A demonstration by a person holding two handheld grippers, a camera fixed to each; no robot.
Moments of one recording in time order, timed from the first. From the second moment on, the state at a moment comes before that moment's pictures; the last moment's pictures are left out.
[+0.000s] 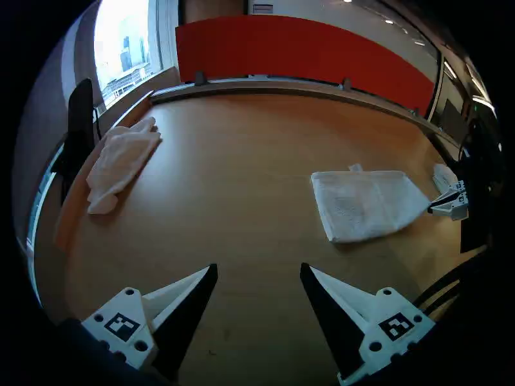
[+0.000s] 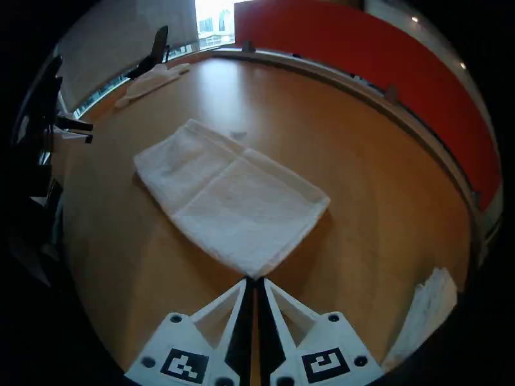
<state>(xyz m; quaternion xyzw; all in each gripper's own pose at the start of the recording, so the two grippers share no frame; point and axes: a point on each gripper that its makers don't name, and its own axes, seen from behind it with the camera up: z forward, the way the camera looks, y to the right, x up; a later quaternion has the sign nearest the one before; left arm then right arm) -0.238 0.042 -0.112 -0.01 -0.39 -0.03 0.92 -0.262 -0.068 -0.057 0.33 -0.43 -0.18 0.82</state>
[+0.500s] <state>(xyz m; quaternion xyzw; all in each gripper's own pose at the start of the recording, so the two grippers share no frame) -0.235 0.043 -0.107 -0.02 -0.39 -0.03 0.92 -0.198 -0.065 -0.044 0.32 -0.39 -0.19 0.85</state>
